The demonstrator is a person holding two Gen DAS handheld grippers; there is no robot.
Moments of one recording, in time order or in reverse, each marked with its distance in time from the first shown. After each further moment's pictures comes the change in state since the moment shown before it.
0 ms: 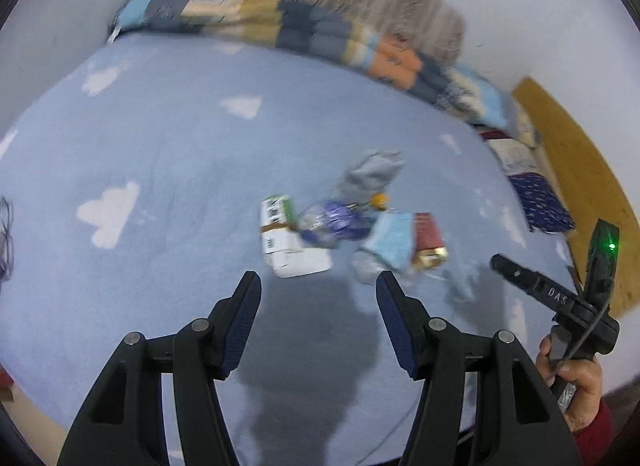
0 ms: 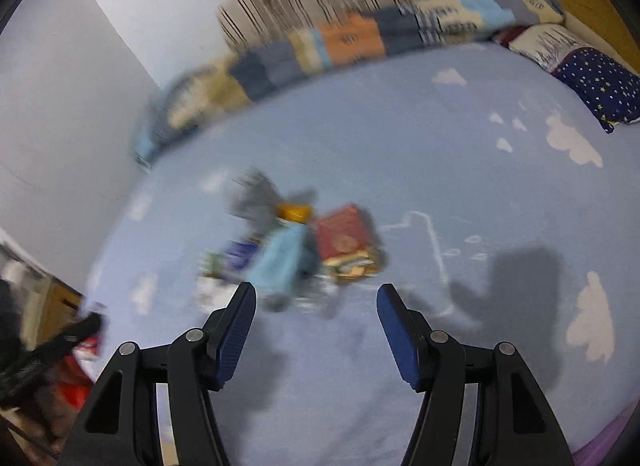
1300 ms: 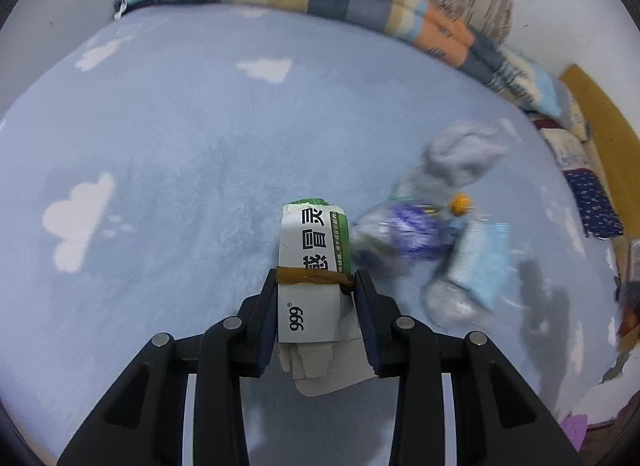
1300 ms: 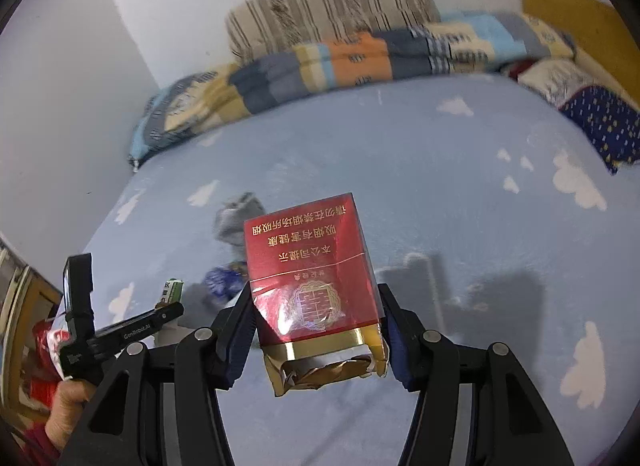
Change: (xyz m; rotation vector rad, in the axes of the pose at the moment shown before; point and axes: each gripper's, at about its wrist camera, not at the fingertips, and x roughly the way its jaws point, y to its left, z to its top) left arm 0.085 0.009 0.018 0.012 0.025 0.095; right arm -0.003 0.015 0.009 -0.087 -0.109 -0.013
